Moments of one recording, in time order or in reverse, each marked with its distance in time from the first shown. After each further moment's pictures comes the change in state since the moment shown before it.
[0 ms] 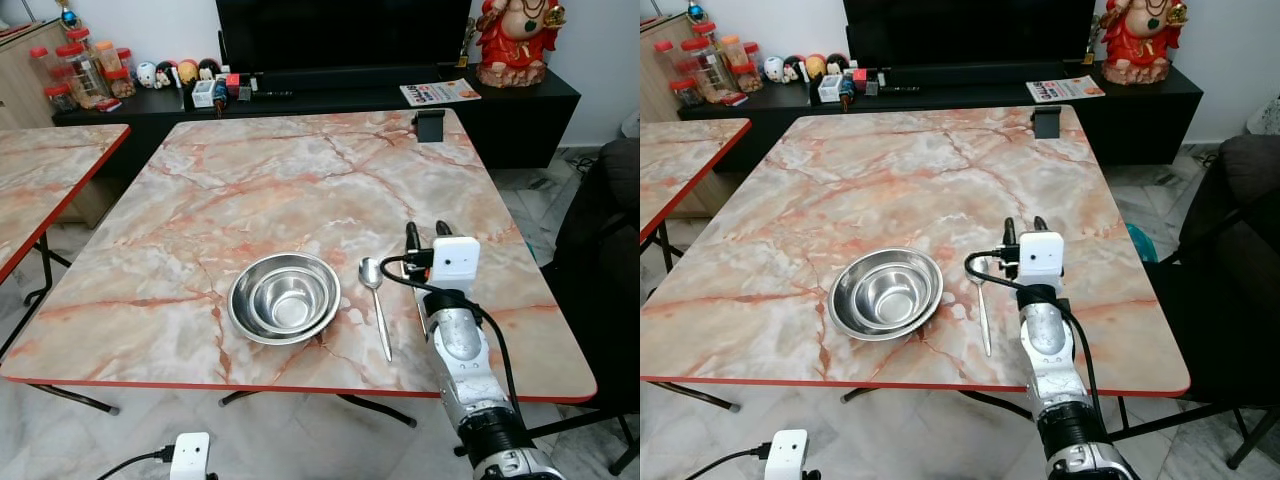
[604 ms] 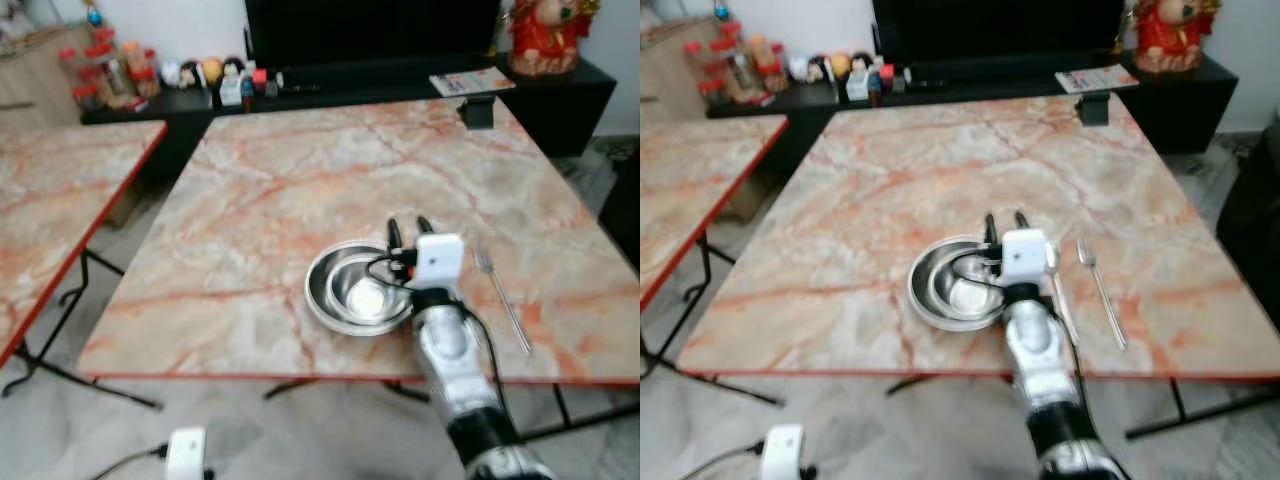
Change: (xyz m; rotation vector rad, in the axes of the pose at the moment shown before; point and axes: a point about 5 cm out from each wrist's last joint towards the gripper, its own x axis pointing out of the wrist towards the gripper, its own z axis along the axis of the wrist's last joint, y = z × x) left arm -0.001 -0.001 -0.004 -0.038 0.004 0.005; right arm -0.001 0.003 0.001 0.010 -0.018 0.020
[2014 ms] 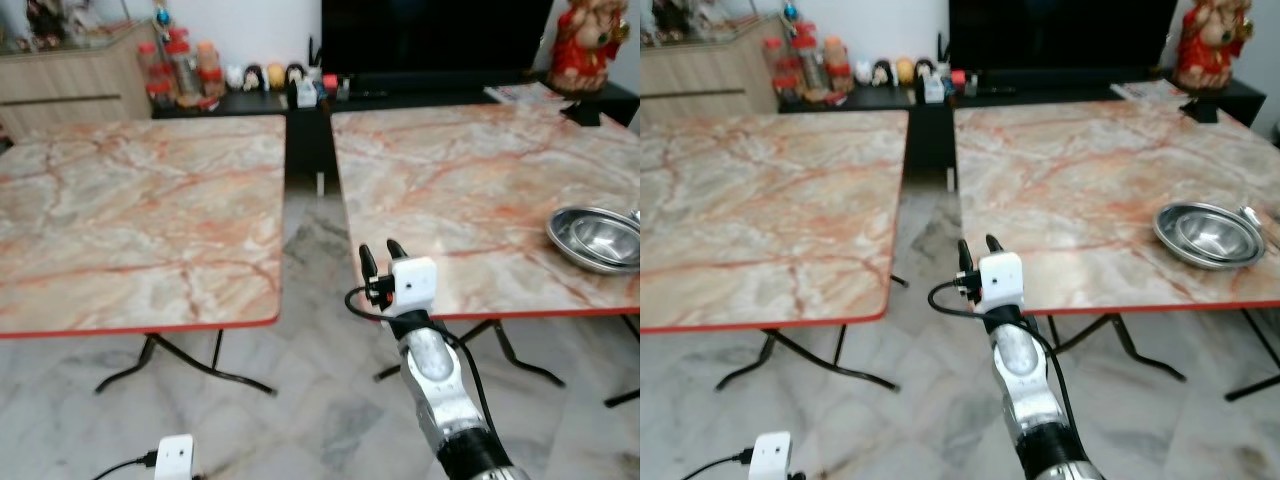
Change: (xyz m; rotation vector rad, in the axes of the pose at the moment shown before) left arm 0.000 0.005 0.001 -0.009 -0.017 0.031; right arm -0.028 0.015 -0.030 -0.018 0.098 0.151
